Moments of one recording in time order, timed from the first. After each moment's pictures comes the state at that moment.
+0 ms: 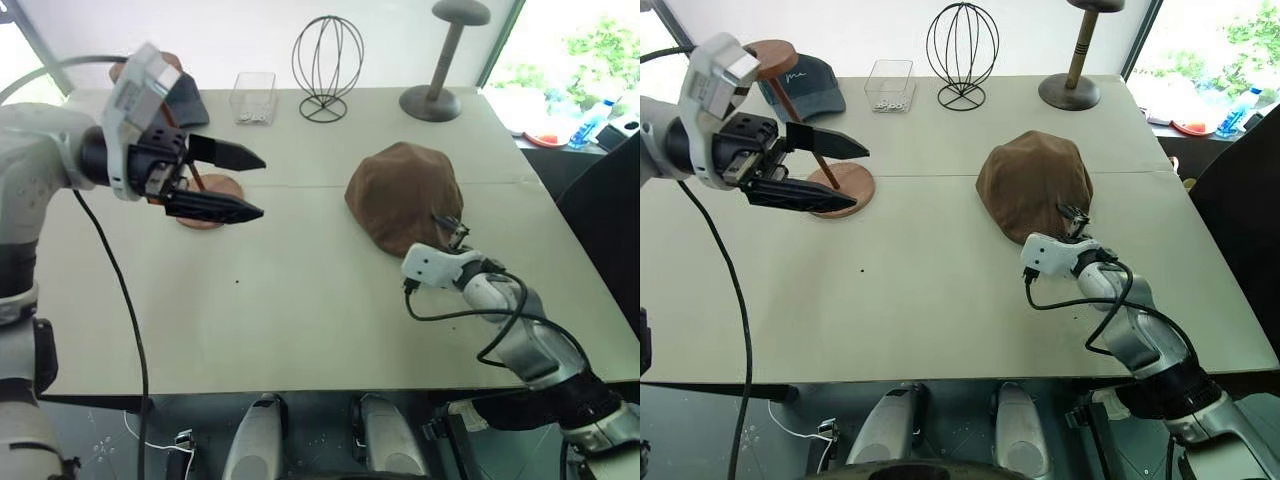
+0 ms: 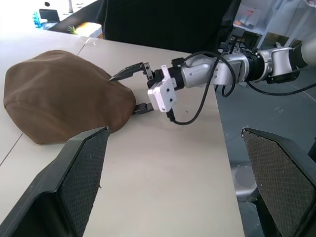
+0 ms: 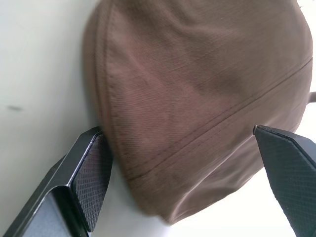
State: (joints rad) left arm -0.97 0.97 -0.02 -0.03 -0.76 0.93 -1.40; right arm -0.30 -0.75 0.33 -0.07 -0.56 0.21 0.26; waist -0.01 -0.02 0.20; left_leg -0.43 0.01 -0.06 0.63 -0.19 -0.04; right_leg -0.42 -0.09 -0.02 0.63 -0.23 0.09
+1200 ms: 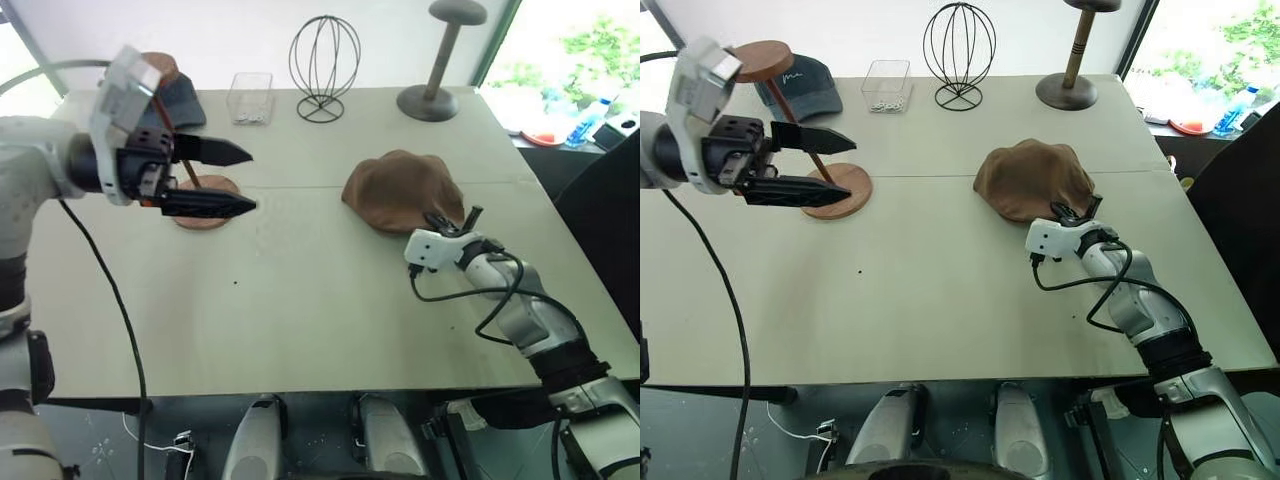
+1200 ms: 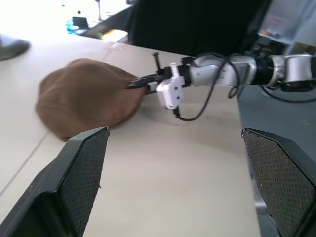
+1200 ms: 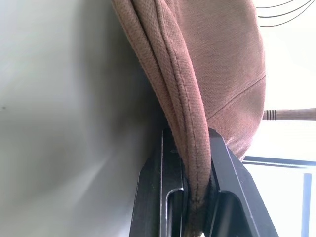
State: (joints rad) left arm -0.84 0.99 0.13 -0.09 -0.78 0.95 -1.26; right arm -0.45 -0.70 0.26 0.14 -0.62 0.00 0.29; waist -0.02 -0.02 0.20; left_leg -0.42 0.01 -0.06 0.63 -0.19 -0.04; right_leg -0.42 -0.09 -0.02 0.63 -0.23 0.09
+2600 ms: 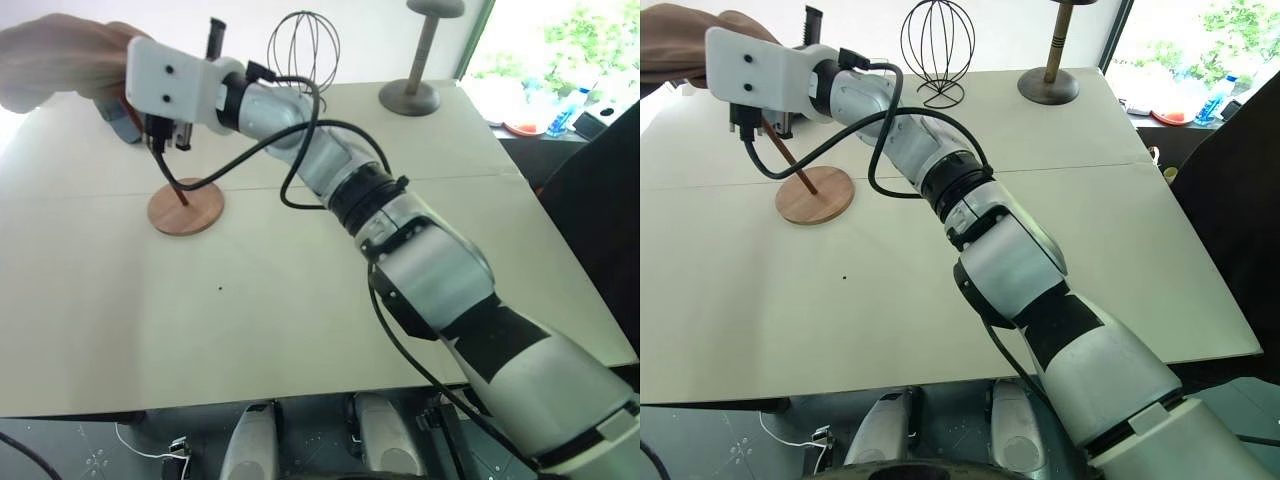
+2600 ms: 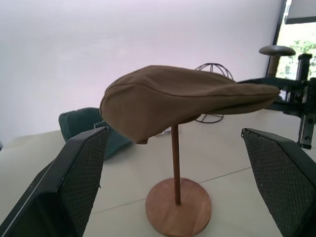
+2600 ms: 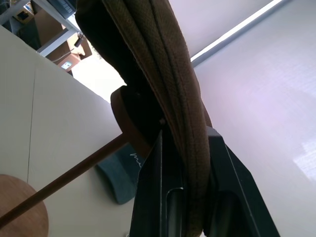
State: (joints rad) left arm -0.27 1.14 1.22 -0.34 -0.91 1.24 -0.67; right arm -1.63 0.13 0.29 1.20 -0.35 -0.40 0.28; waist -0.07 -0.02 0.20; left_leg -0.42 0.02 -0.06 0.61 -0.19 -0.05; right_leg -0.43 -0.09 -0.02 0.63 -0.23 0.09
